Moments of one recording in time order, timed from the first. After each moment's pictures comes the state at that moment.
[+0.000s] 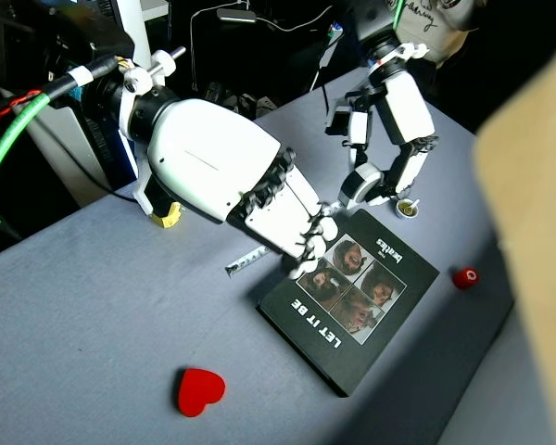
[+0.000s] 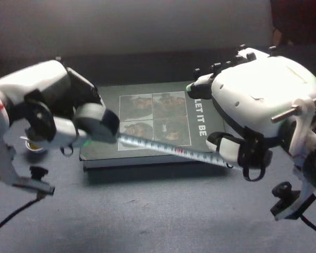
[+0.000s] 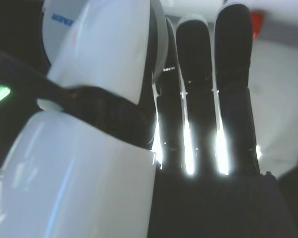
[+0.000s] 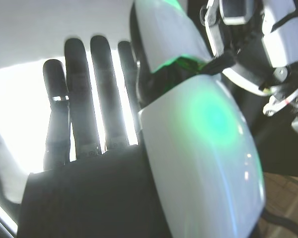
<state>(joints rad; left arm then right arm) 0.53 -0.80 0.76 -1.37 -0.60 1.72 -0.31 -1.10 0.55 1.26 1.01 -2.24</state>
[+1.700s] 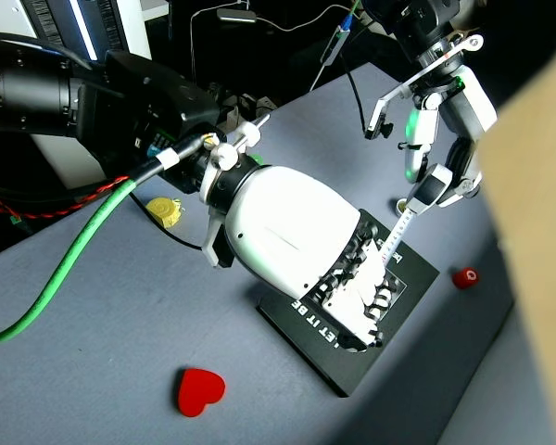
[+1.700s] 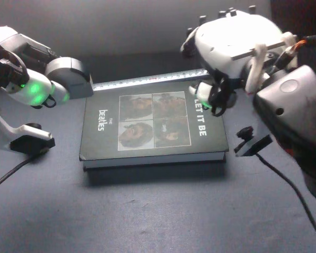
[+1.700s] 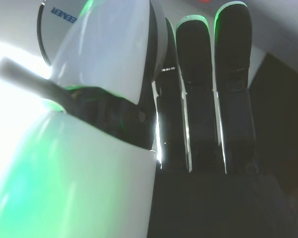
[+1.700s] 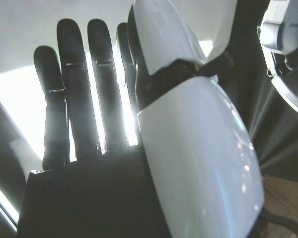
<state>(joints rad) 0.40 -0.83 0.88 -1.73 -0.73 1.72 -0.25 -1.30 0.88 1.23 0.97 -2.17</state>
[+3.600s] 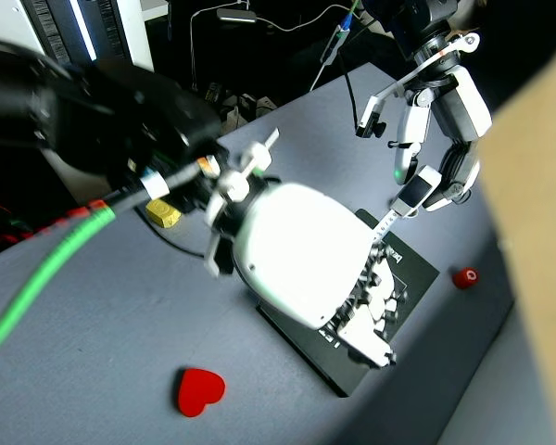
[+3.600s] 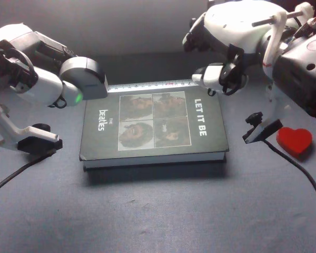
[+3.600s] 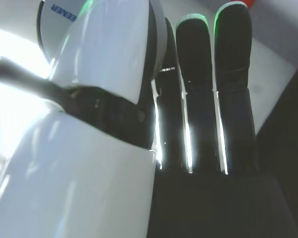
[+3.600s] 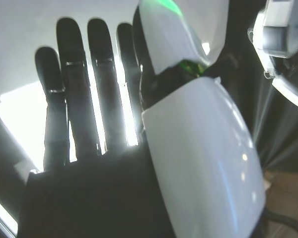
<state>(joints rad) 0.40 -0.82 0.88 -1.69 -0.62 1.68 -0.17 -1.21 0.89 1.35 0.77 -2.18</state>
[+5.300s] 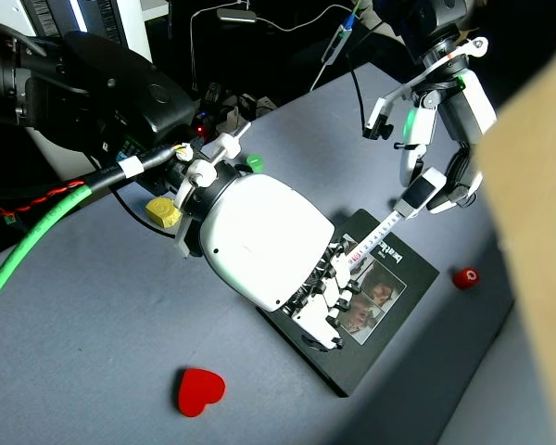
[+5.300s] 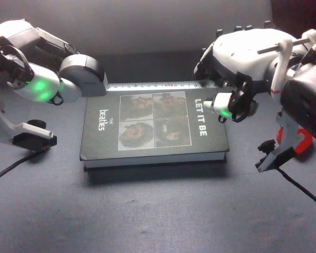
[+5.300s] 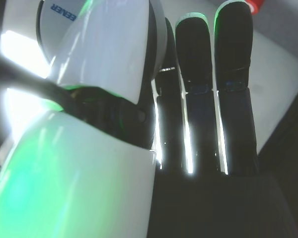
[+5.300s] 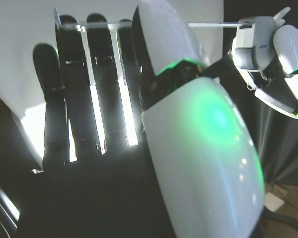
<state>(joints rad) 0.42 -0.82 0.93 -1.60 -0.51 1.63 -0.21 -1.18 0.81 1.47 0.84 -2.26</state>
